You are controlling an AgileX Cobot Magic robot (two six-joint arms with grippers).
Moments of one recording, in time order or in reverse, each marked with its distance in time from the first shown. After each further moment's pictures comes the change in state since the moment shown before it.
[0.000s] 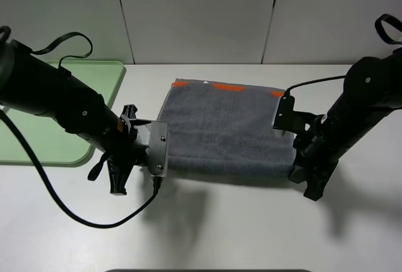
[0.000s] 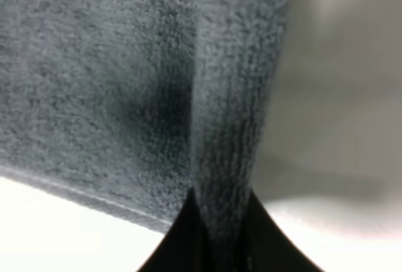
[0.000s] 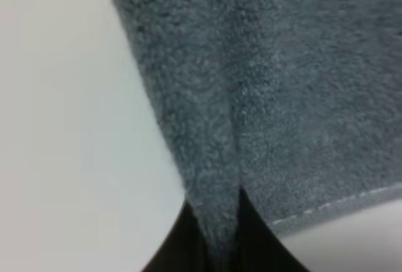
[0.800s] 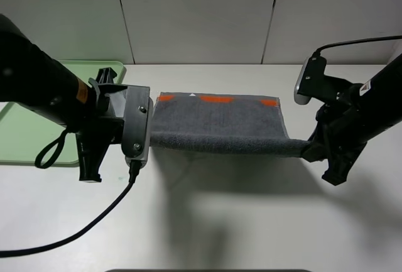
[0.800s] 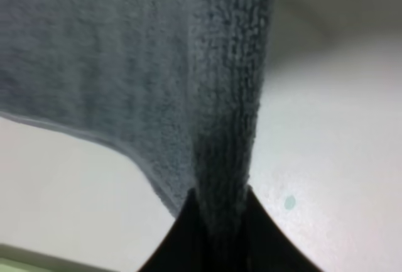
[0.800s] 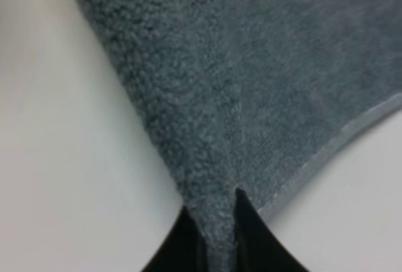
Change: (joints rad) left arm -0.092 -0.357 0.001 0.121 0.279 -0.156; right arm 0.000 -0.325 0.000 -0.010 0.152 0.106
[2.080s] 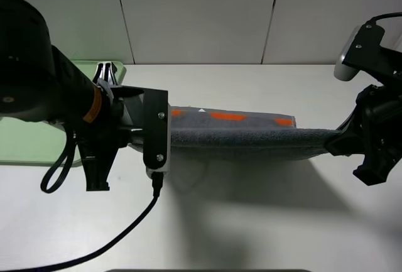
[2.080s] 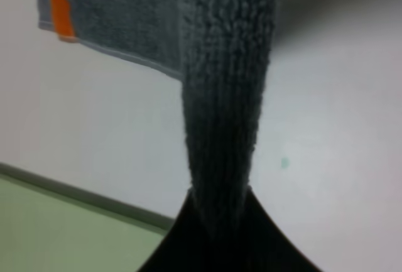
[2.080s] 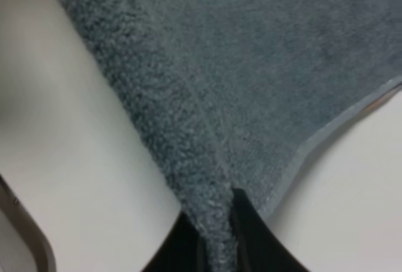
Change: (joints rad) left arm -0.209 -0.008 -0.077 0.331 0.246 -0.472; right arm 0.000 -0.269 0.001 -0.018 0.154 0.195
